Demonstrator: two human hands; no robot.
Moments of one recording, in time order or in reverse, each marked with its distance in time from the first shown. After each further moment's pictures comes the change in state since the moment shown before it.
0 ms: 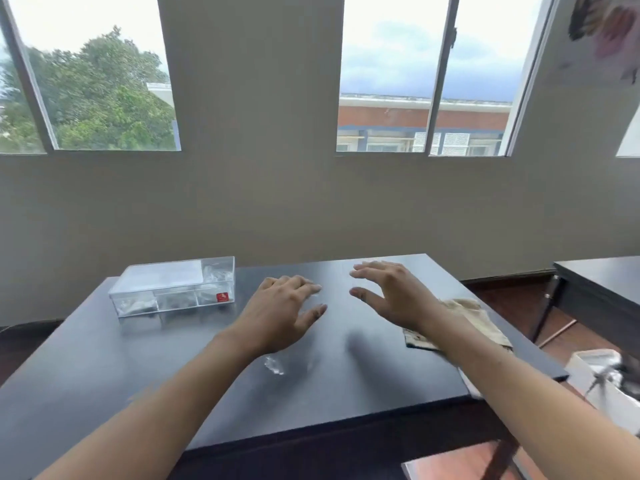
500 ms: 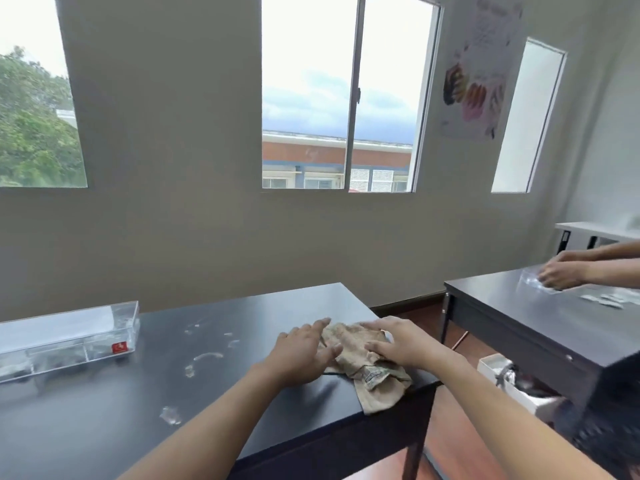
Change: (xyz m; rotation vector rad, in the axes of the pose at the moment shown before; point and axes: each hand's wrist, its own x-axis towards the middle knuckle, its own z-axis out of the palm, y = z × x) left_hand 0.078 0.155 0.054 -0.286 -0.287 -0.017; right_hand -0.118 0.103 -0.074 0.063 -0.222 0.511
